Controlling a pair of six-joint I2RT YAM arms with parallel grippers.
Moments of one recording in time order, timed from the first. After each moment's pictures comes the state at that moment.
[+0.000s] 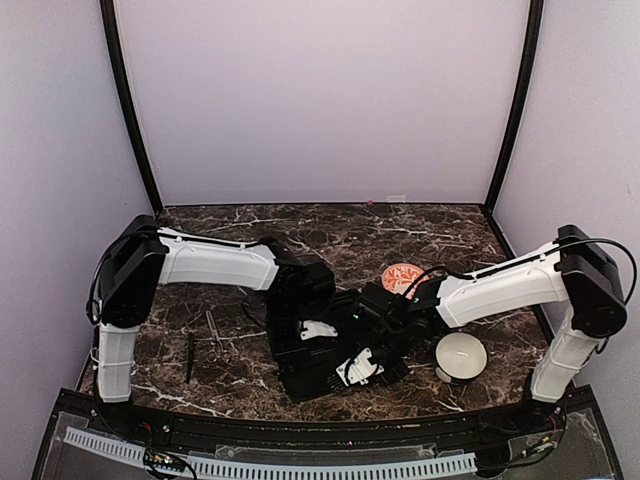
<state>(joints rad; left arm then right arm) -0.99 2.09 1.53 -1.12 0.32 0.28 1.10 1.71 0.96 -0.53 -0.23 -1.03</state>
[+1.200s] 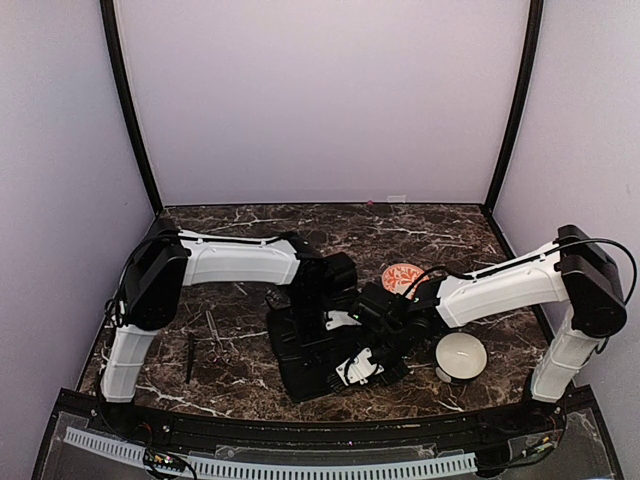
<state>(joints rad) -1.00 2.23 1.76 -1.13 0.36 0.29 1.10 1.71 0.96 -0.53 -0.23 -1.01</state>
